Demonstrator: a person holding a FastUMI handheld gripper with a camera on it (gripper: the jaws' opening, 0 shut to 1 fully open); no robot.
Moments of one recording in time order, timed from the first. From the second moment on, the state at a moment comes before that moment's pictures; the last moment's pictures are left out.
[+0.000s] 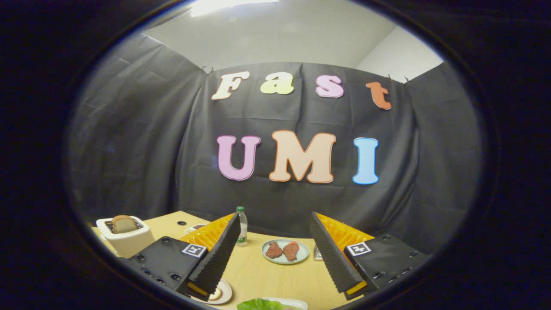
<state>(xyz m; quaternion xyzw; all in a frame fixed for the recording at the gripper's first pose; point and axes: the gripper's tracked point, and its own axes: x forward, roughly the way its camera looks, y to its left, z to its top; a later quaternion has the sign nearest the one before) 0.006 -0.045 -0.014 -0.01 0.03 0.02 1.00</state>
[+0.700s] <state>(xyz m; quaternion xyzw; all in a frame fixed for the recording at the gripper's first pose) 0.001 -0.069 -0.098 -0.09 0.14 0.16 0.97</state>
